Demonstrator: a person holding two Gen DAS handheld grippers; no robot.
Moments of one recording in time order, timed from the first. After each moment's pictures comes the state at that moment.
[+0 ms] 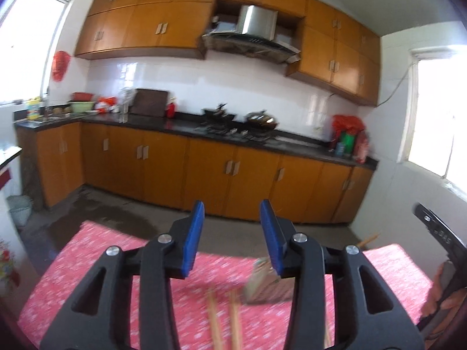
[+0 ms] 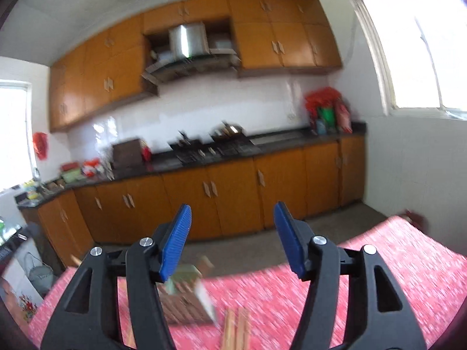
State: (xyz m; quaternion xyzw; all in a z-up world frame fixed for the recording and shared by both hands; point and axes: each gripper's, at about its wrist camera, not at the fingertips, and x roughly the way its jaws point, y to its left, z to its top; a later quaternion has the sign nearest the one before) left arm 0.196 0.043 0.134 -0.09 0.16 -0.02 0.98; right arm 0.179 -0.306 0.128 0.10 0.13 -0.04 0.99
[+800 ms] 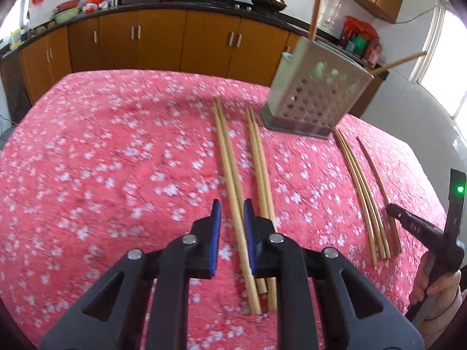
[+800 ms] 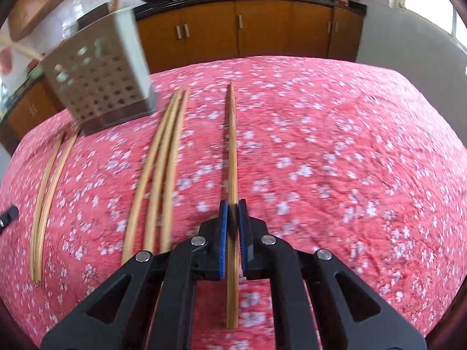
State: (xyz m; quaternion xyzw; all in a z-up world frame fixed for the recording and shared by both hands) left arm 0.182 0.028 -0.072 -0.09 0.43 -0.08 0.90; right arm 0.186 -0.296 -0.087 0.08 0.44 -0.05 0.89
